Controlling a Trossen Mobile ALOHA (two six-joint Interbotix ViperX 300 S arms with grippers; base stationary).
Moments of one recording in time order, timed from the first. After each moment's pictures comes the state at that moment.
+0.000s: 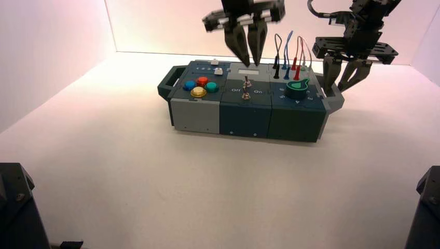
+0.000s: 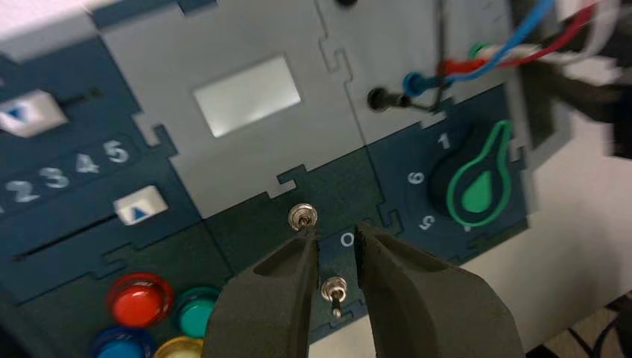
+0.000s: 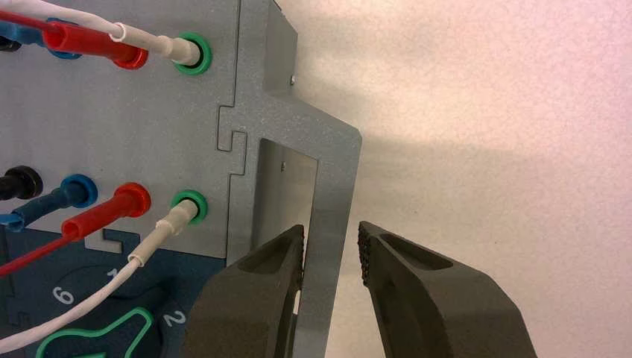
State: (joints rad) left arm -0.73 0.39 0.07 -0.25 0.90 -0.10; right arm 0.06 0.15 0.68 0.07 0.60 0.04
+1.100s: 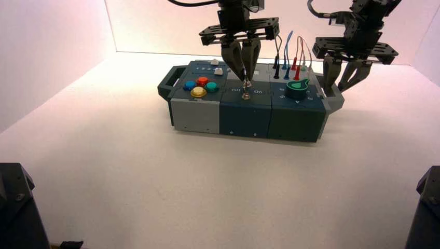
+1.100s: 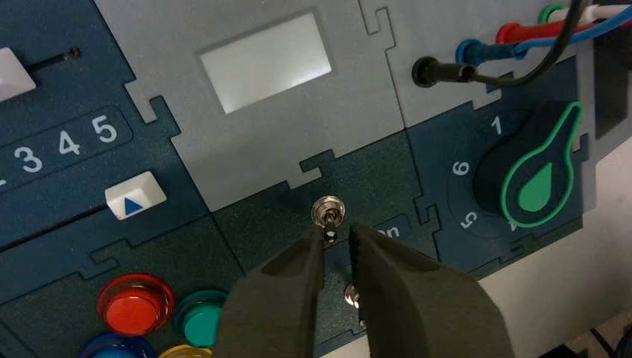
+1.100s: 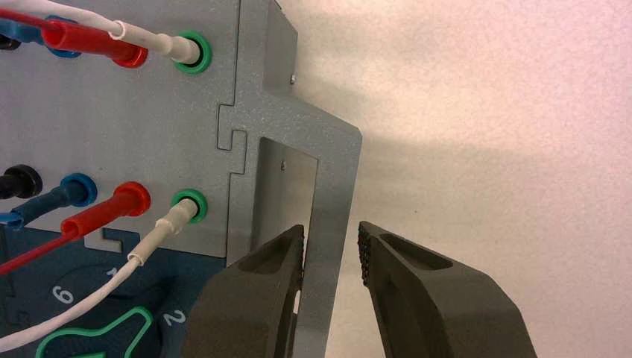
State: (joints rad) left arm -0.72 0.45 0.08 -0.25 0.90 -0.10; right arm 0.06 0.15 0.68 0.07 0.60 0.04
